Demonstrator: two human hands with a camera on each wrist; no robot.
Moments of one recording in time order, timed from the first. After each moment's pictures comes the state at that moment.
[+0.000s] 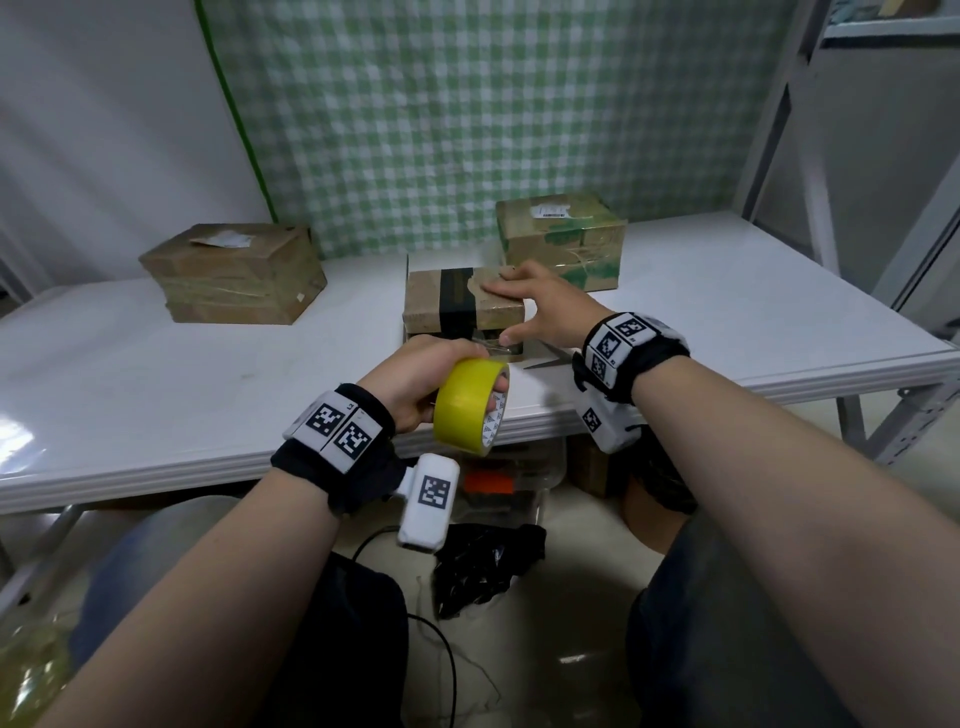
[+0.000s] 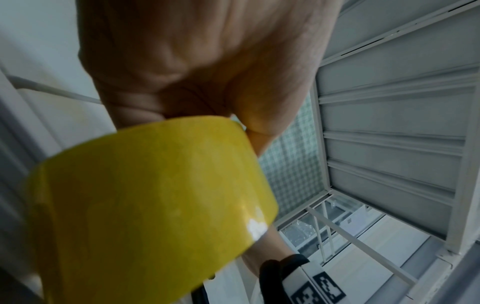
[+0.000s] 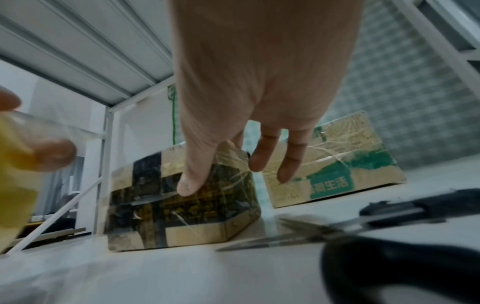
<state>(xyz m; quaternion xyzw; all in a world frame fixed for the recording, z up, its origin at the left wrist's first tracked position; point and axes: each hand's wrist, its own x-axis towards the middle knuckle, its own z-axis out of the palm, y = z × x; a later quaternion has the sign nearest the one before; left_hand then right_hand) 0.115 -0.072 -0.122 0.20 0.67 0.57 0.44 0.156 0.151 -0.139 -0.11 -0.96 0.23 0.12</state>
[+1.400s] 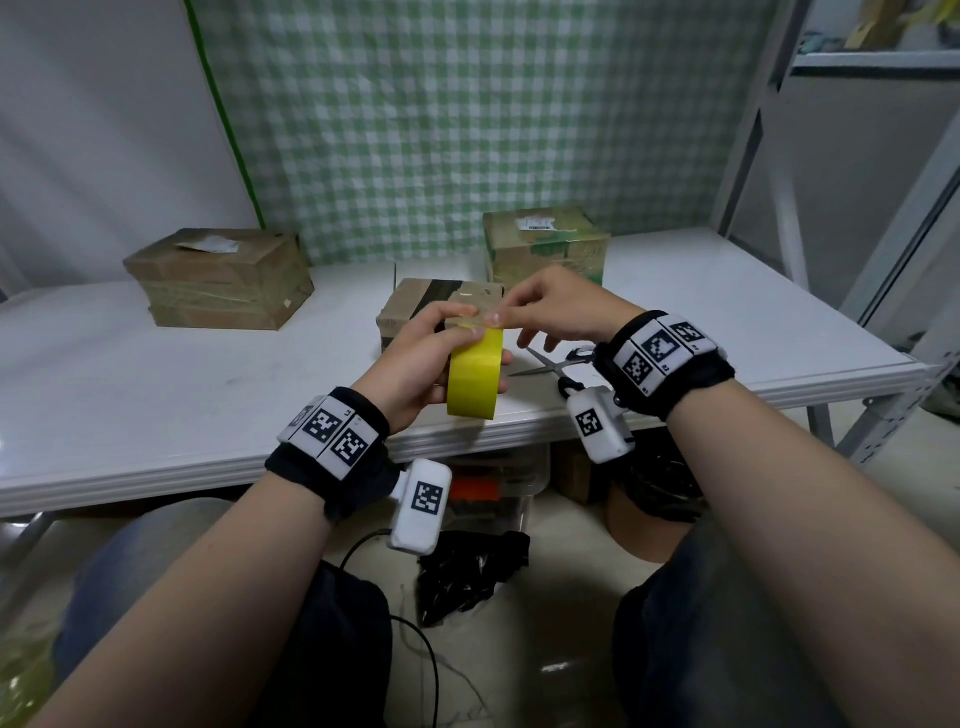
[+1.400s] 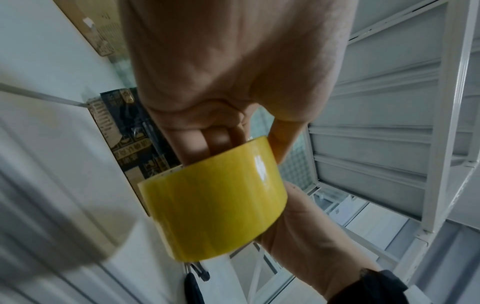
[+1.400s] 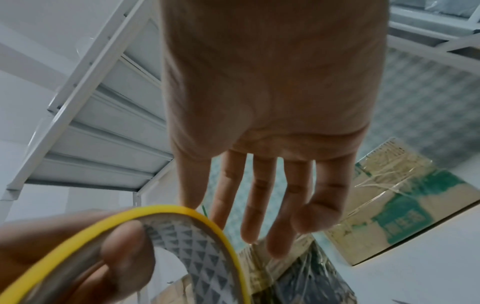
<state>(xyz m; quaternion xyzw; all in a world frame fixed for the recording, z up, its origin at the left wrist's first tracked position) 0.127 -0.071 -0.112 0.29 0.62 0.63 0.36 0.201 0.121 -0.091 -0.14 -0.90 0.40 0.09</state>
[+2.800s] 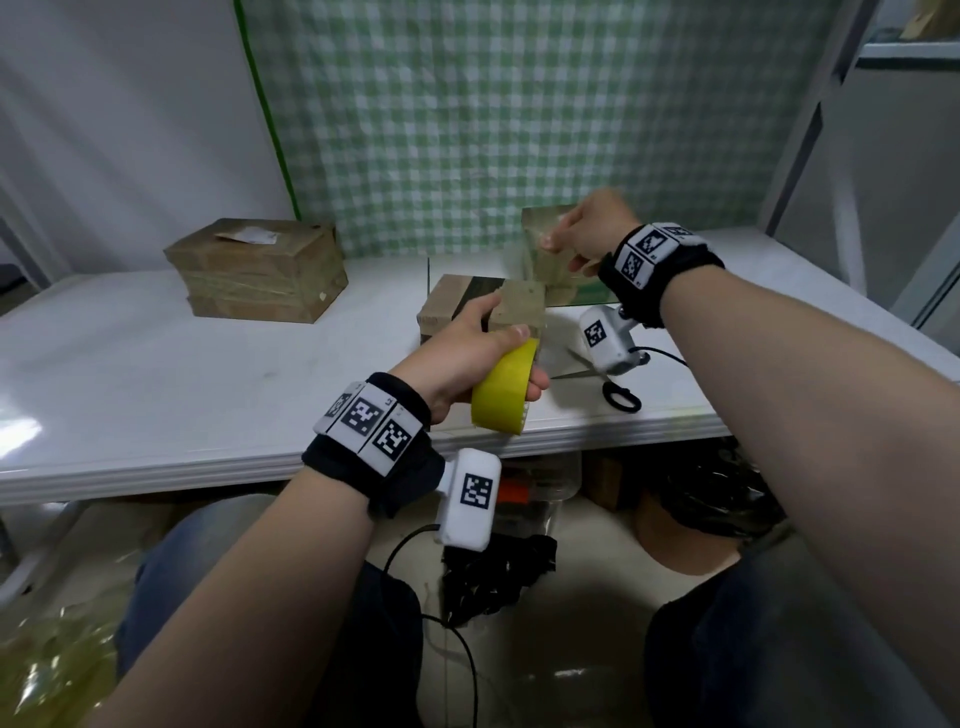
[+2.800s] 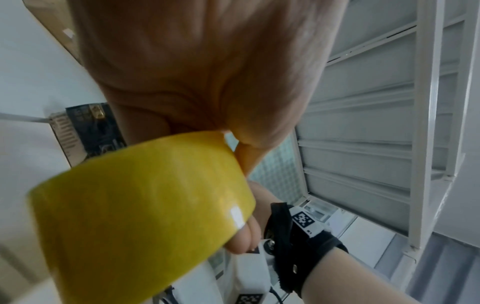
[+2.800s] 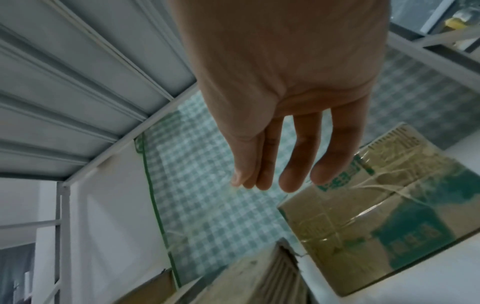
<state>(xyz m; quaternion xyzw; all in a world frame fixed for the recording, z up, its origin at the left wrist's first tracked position) 0.116 -0.071 -0.102 0.31 0.67 0.57 0.36 0.121 0.165 -0.055 -0.34 -0.84 0.35 0.22</state>
